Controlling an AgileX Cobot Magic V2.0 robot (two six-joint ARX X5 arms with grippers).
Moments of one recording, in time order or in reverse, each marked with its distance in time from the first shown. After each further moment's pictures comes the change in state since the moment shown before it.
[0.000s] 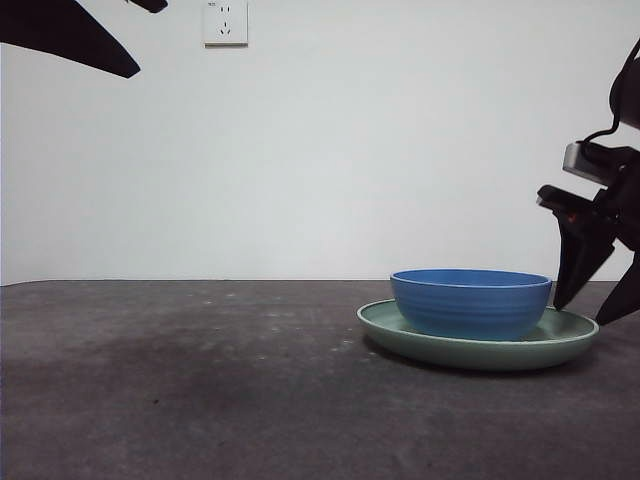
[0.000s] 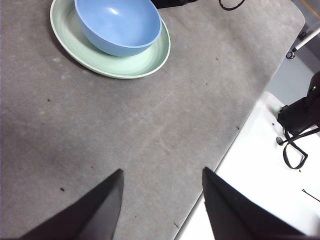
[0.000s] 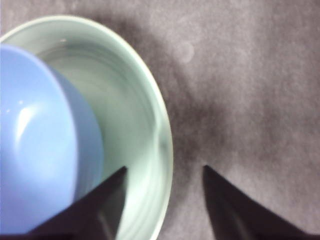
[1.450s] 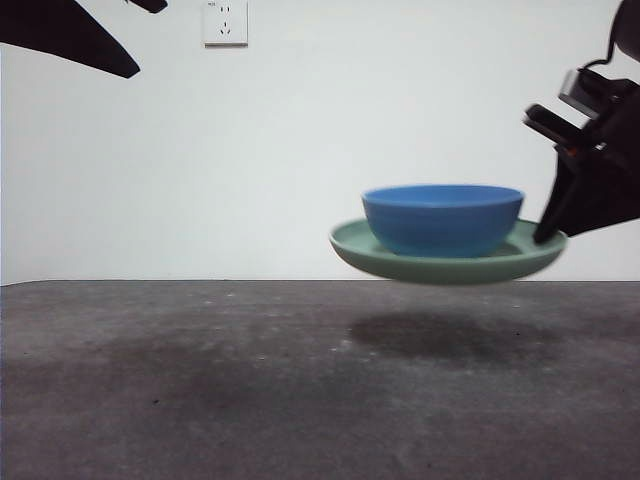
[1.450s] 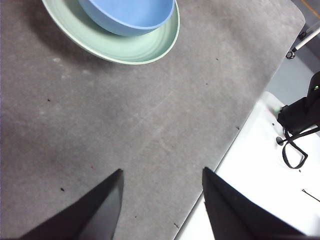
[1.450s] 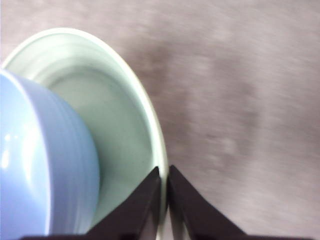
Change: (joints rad) left arm 0.000 0.000 0.000 0.000 0.000 0.000; right arm 0.042 -0.148 0.000 0.062 -0.116 0.104
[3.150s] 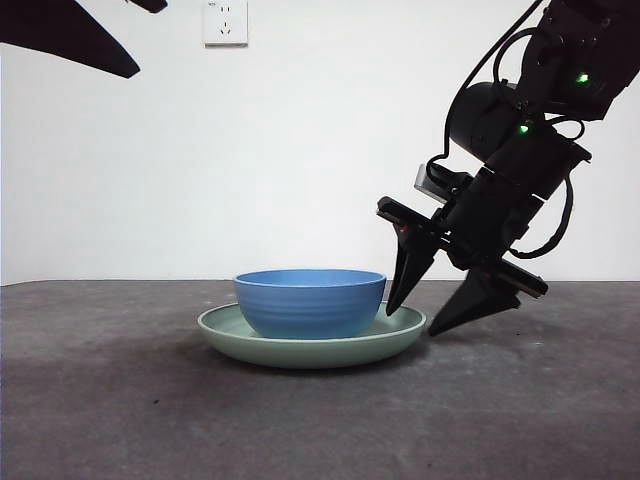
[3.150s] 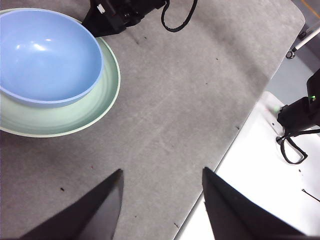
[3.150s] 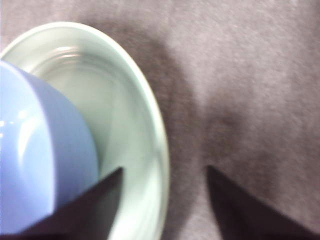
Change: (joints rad) left arm 0.000 0.000 0.000 0.000 0.000 0.000; right arm 0.288 0.383 0.183 0.067 0.109 0.118
